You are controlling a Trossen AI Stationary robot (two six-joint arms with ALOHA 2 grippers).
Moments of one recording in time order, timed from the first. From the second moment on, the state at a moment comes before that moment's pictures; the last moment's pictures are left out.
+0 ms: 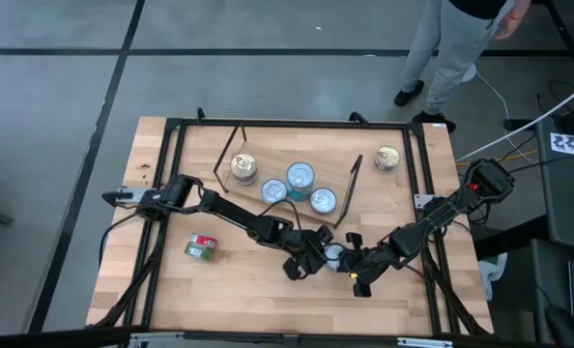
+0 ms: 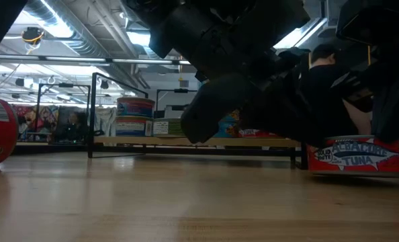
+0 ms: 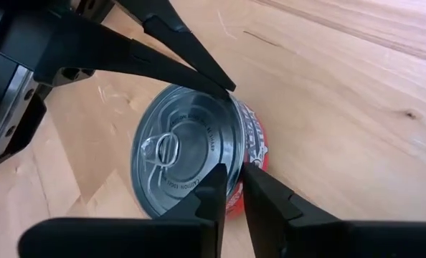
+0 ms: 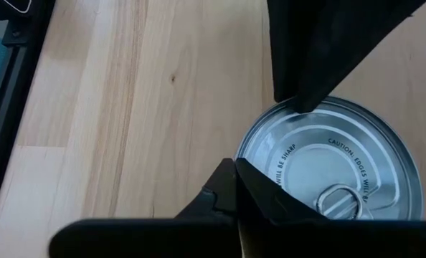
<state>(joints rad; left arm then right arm) -0.23 2.20 1.47 0.03 -0.02 0.71 0.63 1.54 0.74 -0.13 0.20 0.55</state>
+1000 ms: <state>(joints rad) -0.24 2.24 1.47 0.05 -0.03 0.75 0.63 1.54 0.74 -0.13 0.20 0.54</state>
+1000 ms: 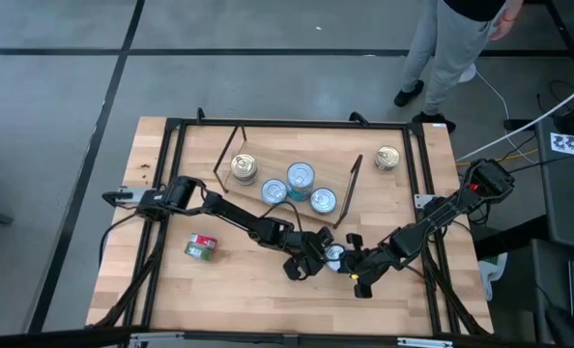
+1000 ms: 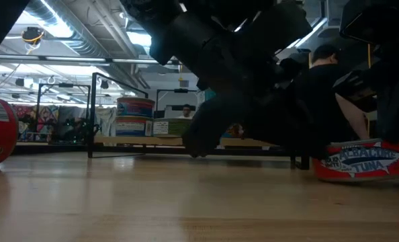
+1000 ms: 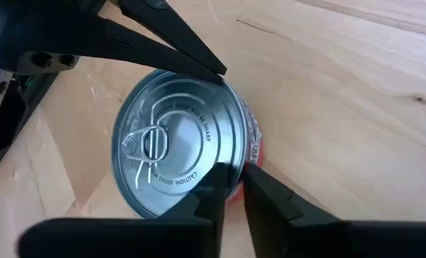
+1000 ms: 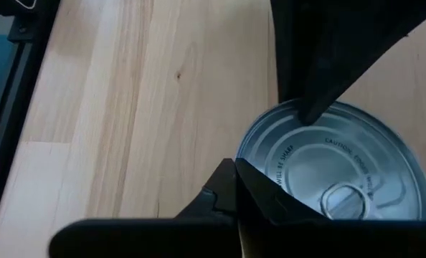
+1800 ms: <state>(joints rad) -0.25 2.24 1.47 0.05 -0.07 0.74 0.63 1.53 0.74 -0.13 0.19 0.55</state>
